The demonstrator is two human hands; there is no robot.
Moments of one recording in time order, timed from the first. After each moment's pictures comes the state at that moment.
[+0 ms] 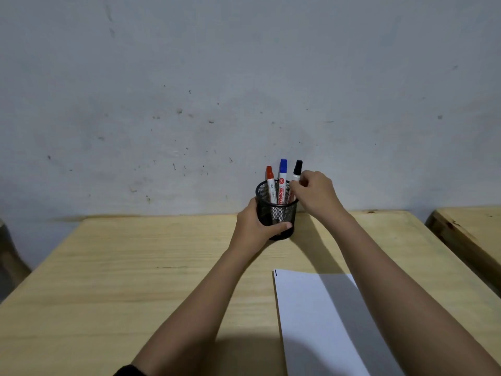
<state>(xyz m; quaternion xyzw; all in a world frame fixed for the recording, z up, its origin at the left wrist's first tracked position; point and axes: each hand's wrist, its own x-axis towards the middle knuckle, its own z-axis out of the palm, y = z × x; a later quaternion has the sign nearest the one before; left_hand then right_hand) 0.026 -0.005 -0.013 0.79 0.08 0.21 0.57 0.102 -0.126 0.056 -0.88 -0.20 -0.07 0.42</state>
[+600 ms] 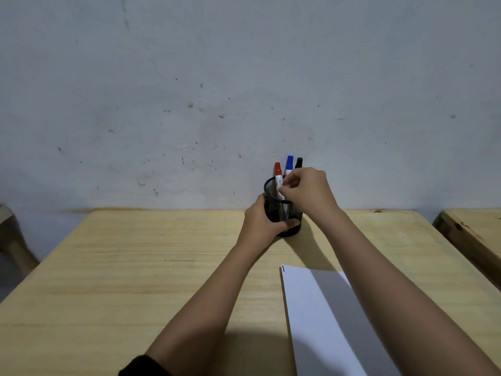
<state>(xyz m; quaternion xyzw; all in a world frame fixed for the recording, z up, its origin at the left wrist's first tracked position) 0.023 -0.005 -0.011 0.79 0.09 0.20 0.57 0.083 -0.103 0.060 -0.87 -0.24 -0.11 0.41</state>
